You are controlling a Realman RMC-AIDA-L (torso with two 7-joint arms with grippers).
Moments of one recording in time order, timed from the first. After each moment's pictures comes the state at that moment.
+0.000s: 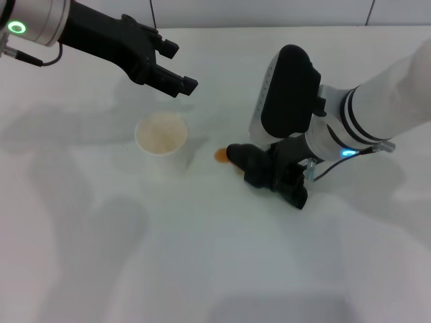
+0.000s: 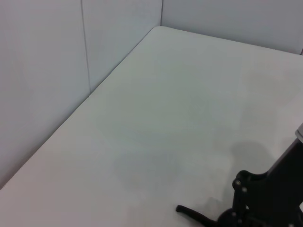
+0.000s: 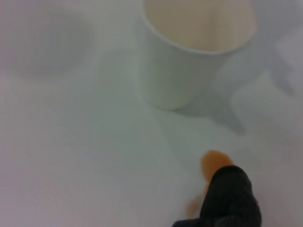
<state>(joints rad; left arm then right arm) -1.33 -2.08 2.85 -0.88 0.14 1.75 -1.39 0.70 2.02 -1.91 -1.19 -2.51 -1.04 2.47</state>
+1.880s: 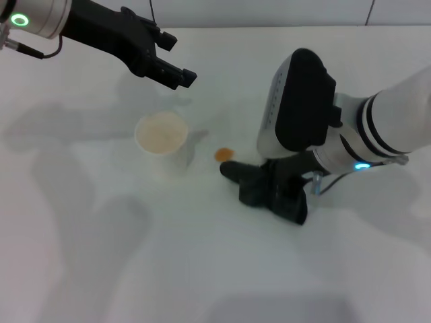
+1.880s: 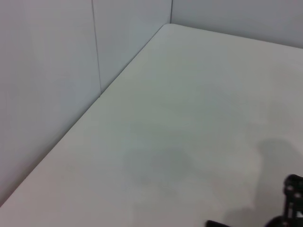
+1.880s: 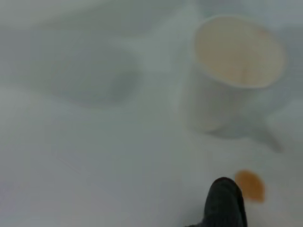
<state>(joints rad) -1.34 -2.08 2.85 -0.88 0.15 1.72 -1.39 0.57 2.02 -1.90 -1.42 -2.49 -1.15 2.44</state>
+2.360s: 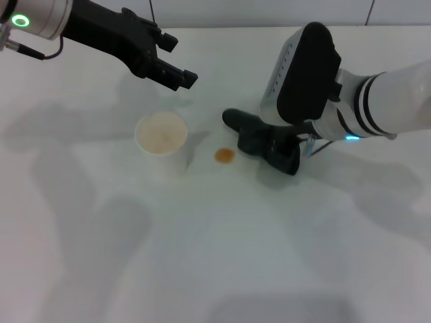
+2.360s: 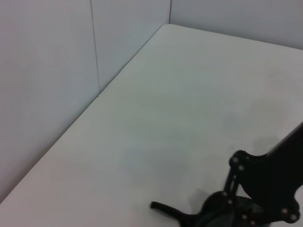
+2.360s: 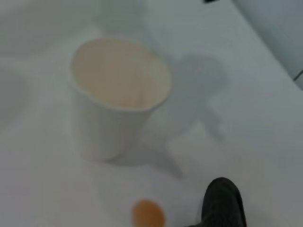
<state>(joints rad) -1.34 -2.08 2.85 -0.88 0.15 1.72 -1.40 0.58 2.02 -1.90 -1.29 -2.56 -0.84 2.45</state>
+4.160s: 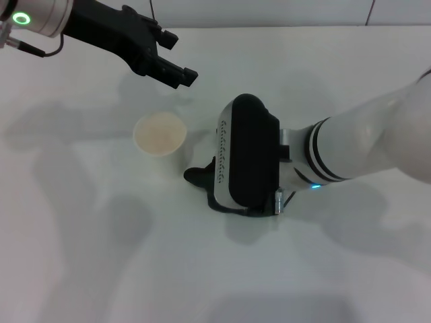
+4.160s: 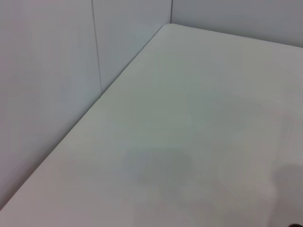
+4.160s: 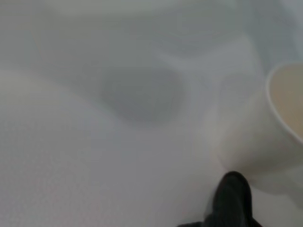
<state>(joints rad) -1.35 -2.08 2.85 -0.88 0.15 1.71 -1.39 0.65 2.03 -2.13 -1.34 -2.56 -0.94 2.44</state>
